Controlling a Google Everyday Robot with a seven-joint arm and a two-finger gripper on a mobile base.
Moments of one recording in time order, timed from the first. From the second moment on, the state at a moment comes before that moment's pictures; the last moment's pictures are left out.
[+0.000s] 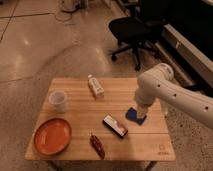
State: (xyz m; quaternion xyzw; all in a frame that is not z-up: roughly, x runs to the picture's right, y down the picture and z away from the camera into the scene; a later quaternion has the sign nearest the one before) arm 0.164 0.087 0.723 -0.25 -0.04 -0.02 0.97
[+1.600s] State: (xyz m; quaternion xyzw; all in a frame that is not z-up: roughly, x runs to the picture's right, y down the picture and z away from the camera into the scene) arm 0.164 0.087 0.723 -0.25 -0.04 -0.02 0.97
